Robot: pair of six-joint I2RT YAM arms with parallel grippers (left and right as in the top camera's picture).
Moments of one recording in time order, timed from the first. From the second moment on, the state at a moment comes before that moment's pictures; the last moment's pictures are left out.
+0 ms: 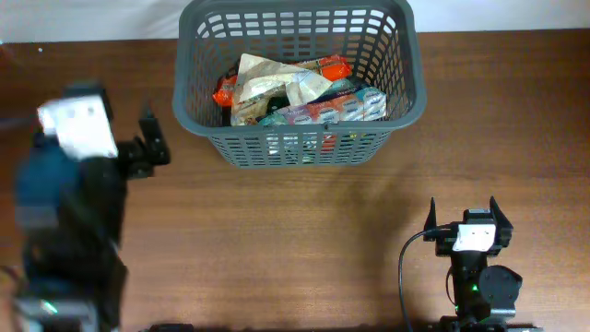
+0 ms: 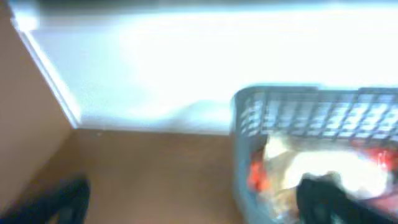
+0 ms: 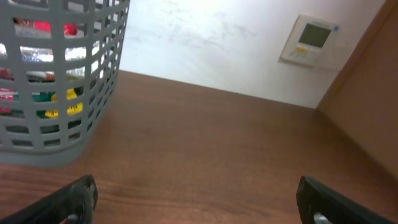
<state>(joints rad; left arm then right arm) -0.02 0.87 1.20 -0.46 -0.12 0.00 -0.06 0.02 0.03 -0.11 0.04 -0.24</state>
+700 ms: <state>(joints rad) -0.03 0.02 0.04 0.12 -0.02 -0.01 -0.06 0.02 0.03 -0.11 0.05 -0.24</state>
